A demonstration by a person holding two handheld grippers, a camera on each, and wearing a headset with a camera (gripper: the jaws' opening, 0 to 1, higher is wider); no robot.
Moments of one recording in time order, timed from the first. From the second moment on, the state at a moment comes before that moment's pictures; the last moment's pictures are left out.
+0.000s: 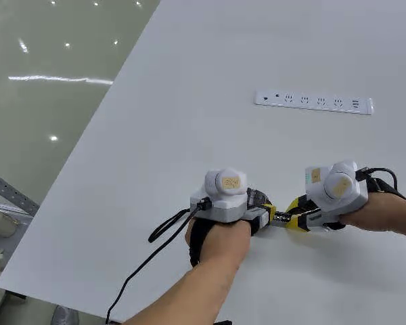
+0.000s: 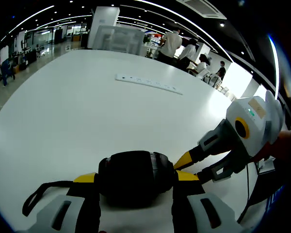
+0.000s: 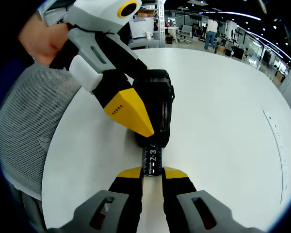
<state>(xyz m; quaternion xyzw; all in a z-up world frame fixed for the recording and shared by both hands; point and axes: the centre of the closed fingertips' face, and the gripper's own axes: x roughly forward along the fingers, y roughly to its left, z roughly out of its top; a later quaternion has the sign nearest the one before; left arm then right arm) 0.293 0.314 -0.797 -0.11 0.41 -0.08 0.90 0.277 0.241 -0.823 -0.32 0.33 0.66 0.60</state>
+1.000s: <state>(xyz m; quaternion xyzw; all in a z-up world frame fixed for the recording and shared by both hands) 0.294 0.315 -0.797 -0.11 0.41 -0.08 0.90 0.276 0.262 -0.824 -0.31 0.32 0.67 0.60</state>
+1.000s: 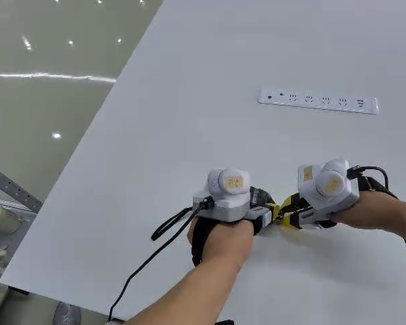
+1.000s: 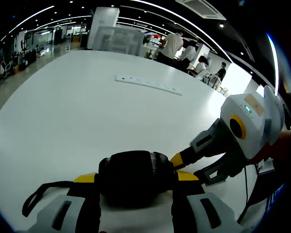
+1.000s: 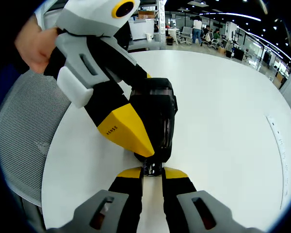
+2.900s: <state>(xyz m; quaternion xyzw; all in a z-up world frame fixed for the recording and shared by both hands) 0.296 0.315 -0.788 -0.09 0.40 -0.11 0.91 0.278 0.259 -0.824 -0.32 0.34 0.62 0.63</state>
